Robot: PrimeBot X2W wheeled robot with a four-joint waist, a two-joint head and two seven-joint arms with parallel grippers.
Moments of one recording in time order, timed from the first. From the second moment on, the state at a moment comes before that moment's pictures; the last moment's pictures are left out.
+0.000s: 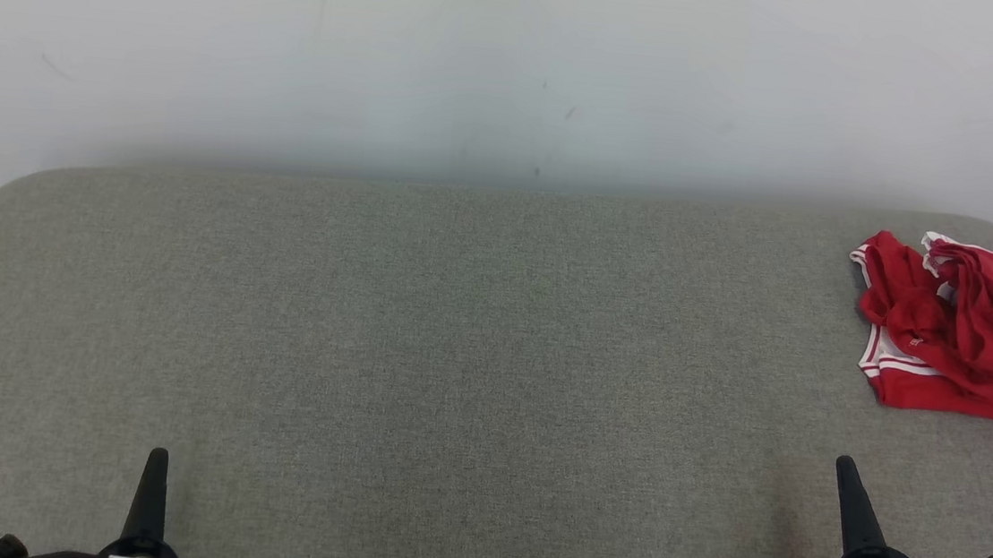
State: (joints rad) left arm -0.05 0.06 0.10 0.23 -1.24 -0.13 0.02; right arm -0.06 -0.06 -0.06 0.23 1.27 0.13 0.01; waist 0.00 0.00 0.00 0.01
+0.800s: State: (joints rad) left arm -0.08 0.05 0.11 0.24 -1.43 -0.13 0.07; right arm -0.08 -0.06 -0.08 0.24 1.45 0.13 0.06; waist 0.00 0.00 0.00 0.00
